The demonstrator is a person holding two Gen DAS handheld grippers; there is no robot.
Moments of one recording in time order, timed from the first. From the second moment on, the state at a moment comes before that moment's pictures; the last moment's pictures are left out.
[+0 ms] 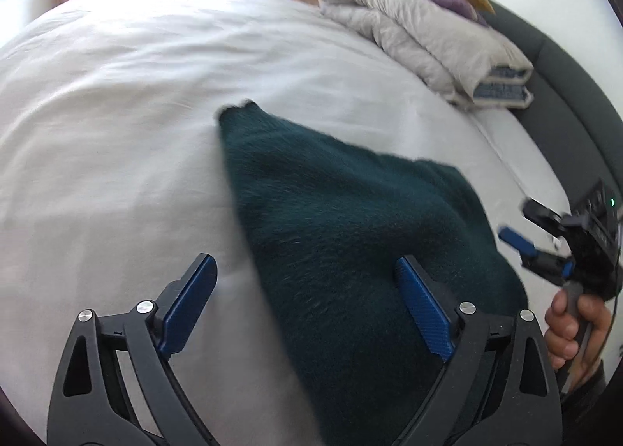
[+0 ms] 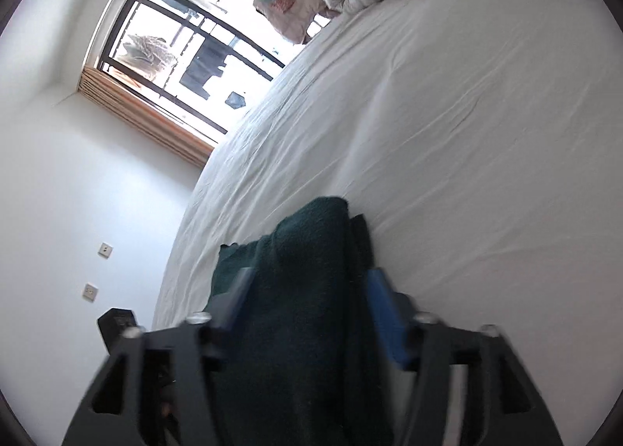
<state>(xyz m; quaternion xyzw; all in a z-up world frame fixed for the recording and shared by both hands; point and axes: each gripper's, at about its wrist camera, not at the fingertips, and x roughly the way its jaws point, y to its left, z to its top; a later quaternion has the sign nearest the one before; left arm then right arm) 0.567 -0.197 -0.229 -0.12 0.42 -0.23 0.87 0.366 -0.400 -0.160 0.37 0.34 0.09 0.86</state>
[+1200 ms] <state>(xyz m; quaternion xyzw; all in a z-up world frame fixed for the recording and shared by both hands) 0.450 -0.085 -0.147 -0.16 0.44 -0.27 0.84 0.291 -0.231 -0.099 0.25 0.44 0.19 0.84</state>
